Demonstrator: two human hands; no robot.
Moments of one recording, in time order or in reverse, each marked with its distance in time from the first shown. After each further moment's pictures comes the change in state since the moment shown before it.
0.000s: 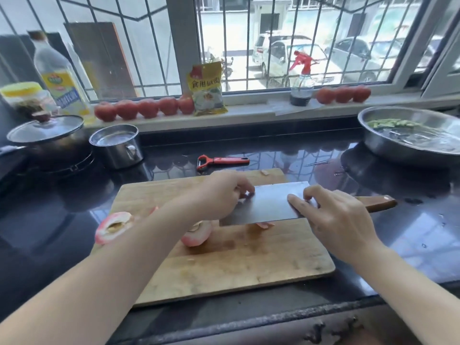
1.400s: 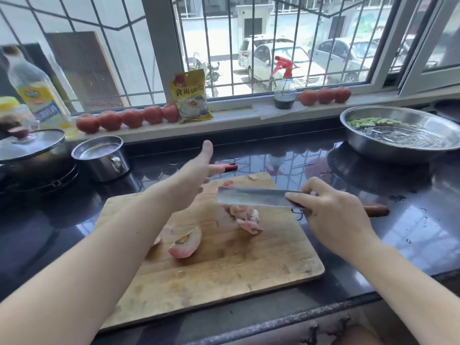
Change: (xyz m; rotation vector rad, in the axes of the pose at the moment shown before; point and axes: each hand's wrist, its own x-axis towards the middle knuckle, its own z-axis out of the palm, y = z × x) left_hand 0.033 -0.019 -0.025 -0.734 -0.072 -0.421; right_hand 0.006 0.010 -0.013 0.164 -0.196 0.311
